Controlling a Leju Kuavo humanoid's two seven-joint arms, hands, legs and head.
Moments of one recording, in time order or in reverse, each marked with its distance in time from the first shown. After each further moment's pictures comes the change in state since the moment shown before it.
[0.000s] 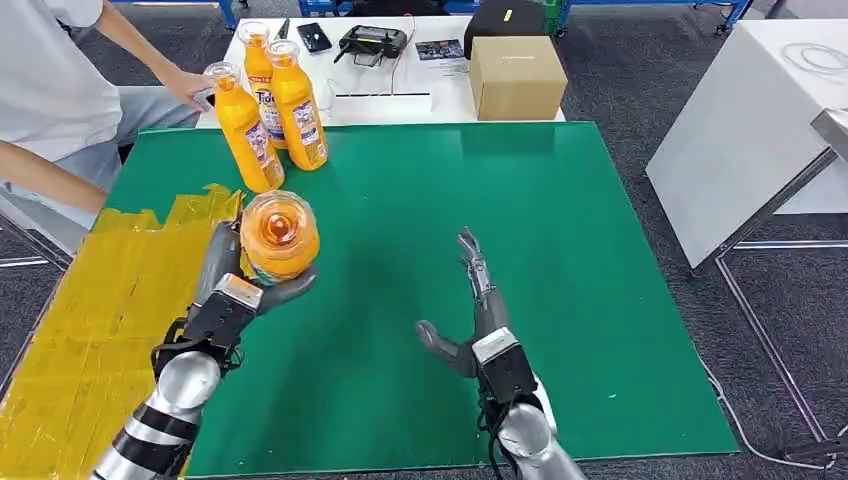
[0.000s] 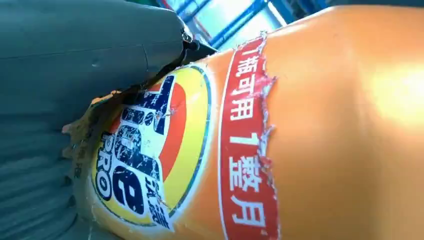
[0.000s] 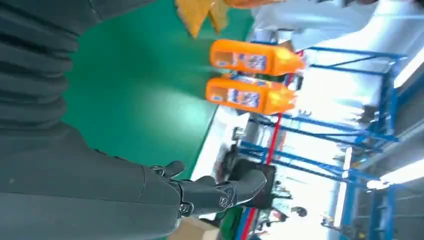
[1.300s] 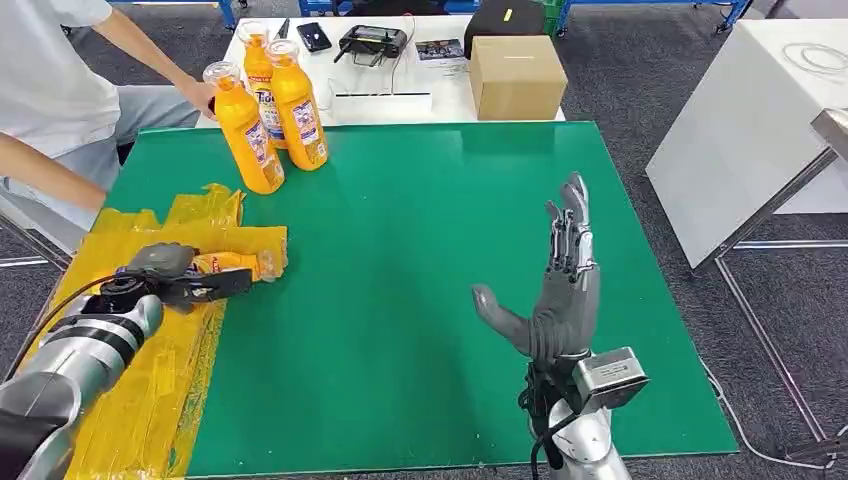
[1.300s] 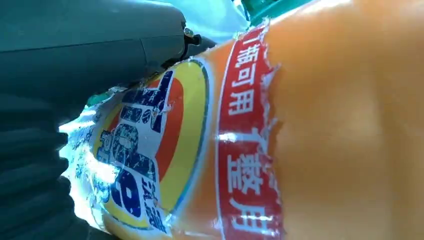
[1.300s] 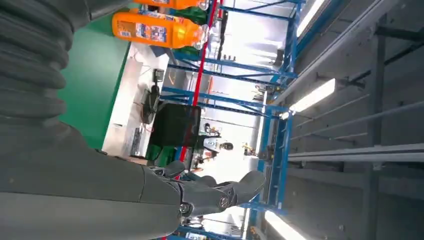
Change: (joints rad) left arm -0.526 0.160 -0.060 1.090 -0.791 -0.323 0.406; right arm 0.032 -0.027 -0.085 -0.348 -0.033 -0.074 -0.031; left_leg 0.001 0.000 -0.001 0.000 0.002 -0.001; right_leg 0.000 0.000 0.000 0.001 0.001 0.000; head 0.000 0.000
